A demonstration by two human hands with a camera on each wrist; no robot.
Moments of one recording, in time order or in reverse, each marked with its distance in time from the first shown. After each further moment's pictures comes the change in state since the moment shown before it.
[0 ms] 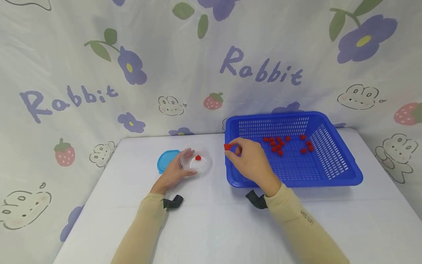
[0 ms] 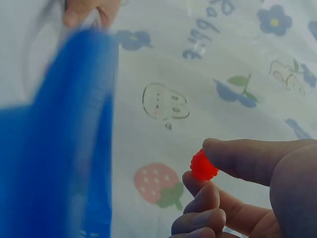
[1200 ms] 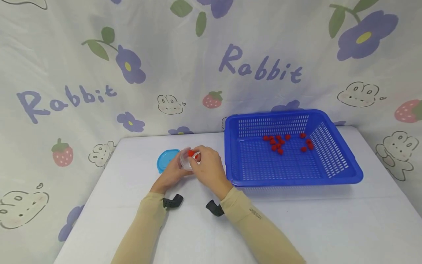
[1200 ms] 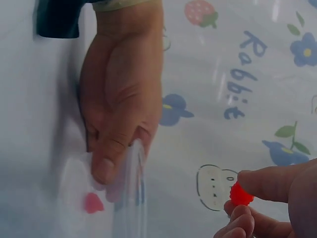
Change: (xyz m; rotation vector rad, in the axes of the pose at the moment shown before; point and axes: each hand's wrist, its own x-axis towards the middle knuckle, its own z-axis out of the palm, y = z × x) left_hand 0.000 0.004 0.000 0.023 0.015 -0.027; right_hand 0.018 -0.046 0.105 0.091 0.097 -0.014
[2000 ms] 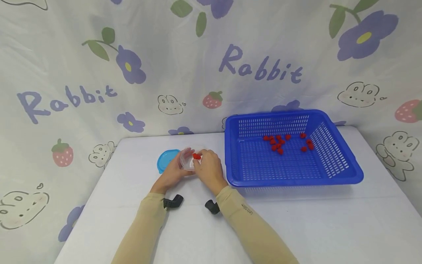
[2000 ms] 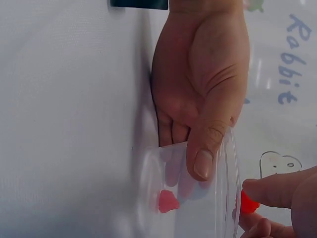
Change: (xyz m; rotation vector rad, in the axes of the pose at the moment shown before) left_hand -0.004 0.013 -0.003 -0.046 -0.043 0.079; right_hand 0.011 0.031 0.037 -0.098 0.019 0.098
